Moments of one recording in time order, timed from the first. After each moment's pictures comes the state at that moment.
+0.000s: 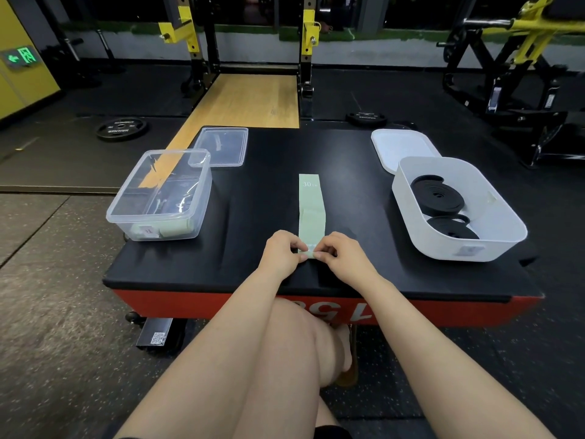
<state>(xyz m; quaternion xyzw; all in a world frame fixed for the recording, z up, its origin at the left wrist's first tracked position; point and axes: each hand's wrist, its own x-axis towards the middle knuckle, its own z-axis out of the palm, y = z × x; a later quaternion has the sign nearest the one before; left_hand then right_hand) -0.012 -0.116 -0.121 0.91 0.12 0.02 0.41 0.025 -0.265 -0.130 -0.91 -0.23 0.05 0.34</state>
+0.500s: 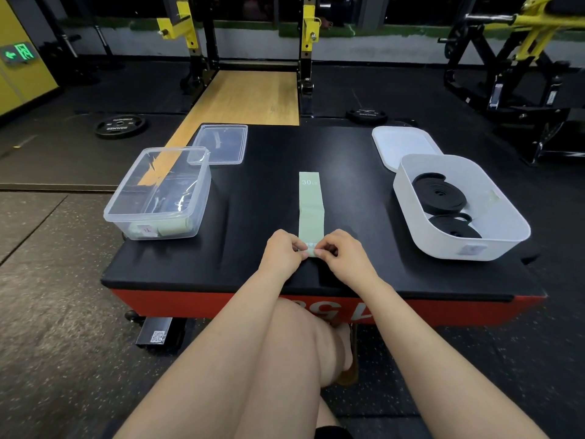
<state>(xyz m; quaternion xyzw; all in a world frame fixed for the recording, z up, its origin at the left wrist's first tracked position) -0.012 -0.121 -0.121 0.90 0.15 0.02 0.42 0.025 -0.263 -0.137 -0.91 -0.21 0.03 0.37</state>
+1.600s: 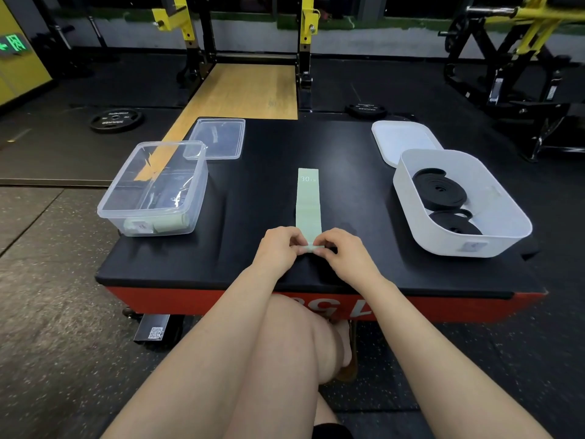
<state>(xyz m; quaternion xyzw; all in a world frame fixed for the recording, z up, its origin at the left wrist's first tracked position) -0.013 -0.114 -0.115 0.91 0.10 0.00 0.39 0.021 -0.266 -0.129 -0.91 -0.24 0.03 0.34</state>
